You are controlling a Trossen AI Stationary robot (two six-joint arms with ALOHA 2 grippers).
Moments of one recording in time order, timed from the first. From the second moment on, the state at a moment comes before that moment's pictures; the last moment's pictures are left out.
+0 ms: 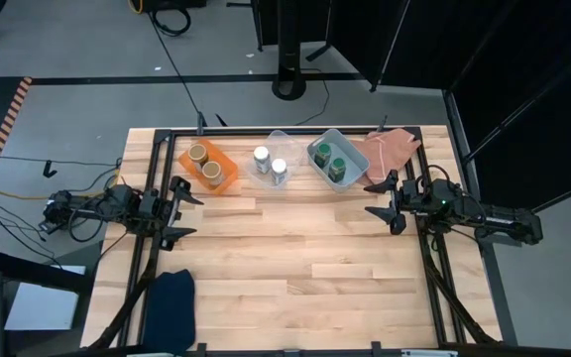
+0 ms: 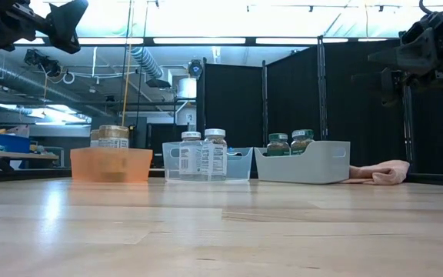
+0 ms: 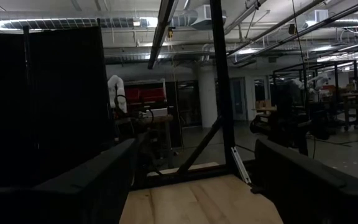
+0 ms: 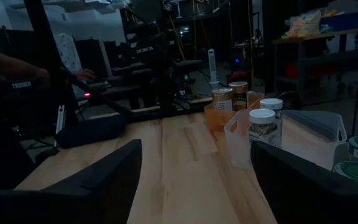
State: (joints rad) left arm -0.14 0.00 0.06 0.29 0.08 0.07; right arm -0.20 0.01 0.01 0.04 -0.12 0.16
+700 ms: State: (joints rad) left arm -0.14 0.00 0.06 0.29 0.08 0.07; right arm -0.20 0.01 0.01 0.04 -0.12 0.16
